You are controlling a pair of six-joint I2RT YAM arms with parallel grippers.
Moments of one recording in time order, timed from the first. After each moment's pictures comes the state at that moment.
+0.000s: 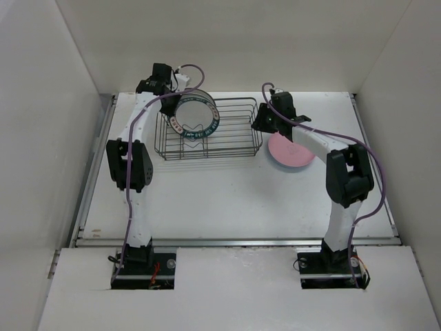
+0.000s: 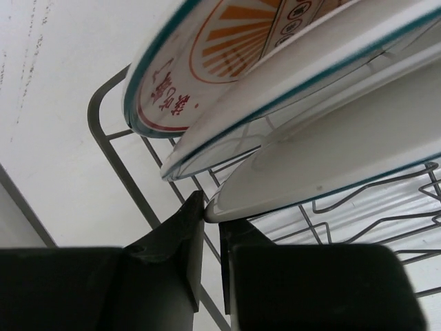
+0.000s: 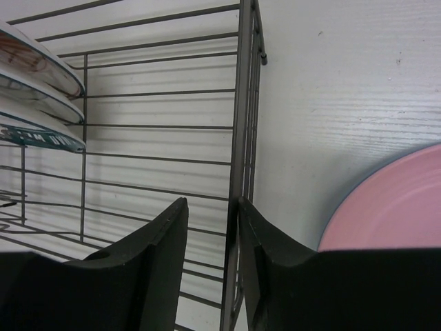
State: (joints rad) left arm -0.15 2.17 2.15 -0.92 0.03 0.35; right arm 0.35 1.95 1.49 -0.17 -0.09 0.45
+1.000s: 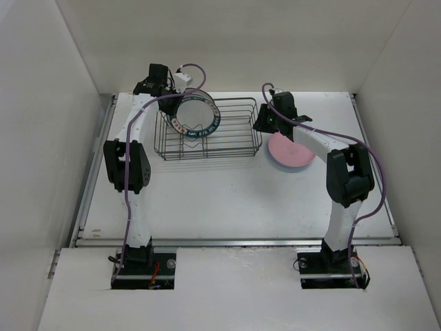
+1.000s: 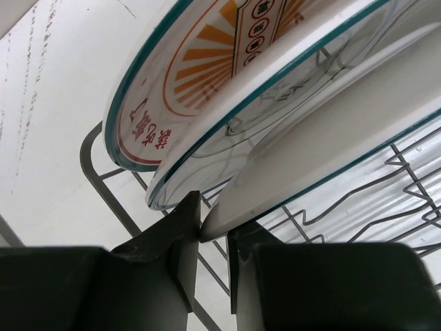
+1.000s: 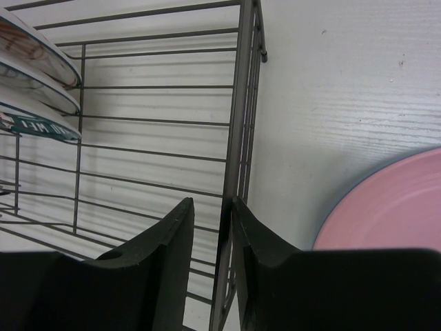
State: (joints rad) left arm -0.13 2.14 2.07 -0.82 0.17 0.45; right arm 0.34 1.95 1.49 -0.18 -0.12 0.42
